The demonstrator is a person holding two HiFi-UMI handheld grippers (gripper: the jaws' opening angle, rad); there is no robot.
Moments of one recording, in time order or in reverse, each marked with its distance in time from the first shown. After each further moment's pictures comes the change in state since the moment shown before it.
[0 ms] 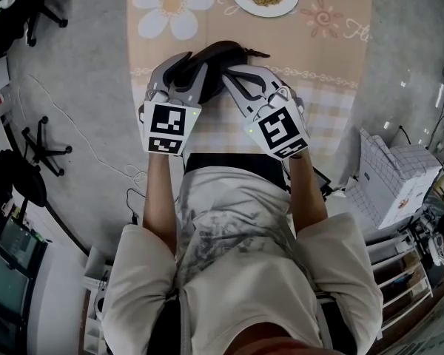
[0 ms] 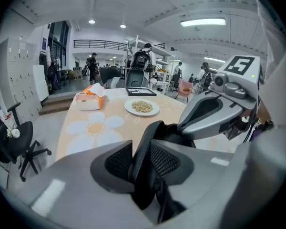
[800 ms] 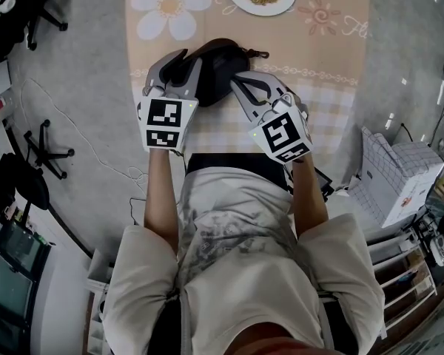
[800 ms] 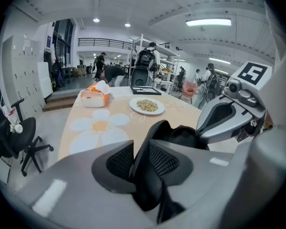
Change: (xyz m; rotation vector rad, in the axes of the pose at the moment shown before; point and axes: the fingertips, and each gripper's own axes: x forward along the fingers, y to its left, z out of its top) left arm 0.004 0.013 -0.004 -0.044 0.017 0.032; right arm -0.013 0.002 -0.021 -0.018 0.067 -0.034
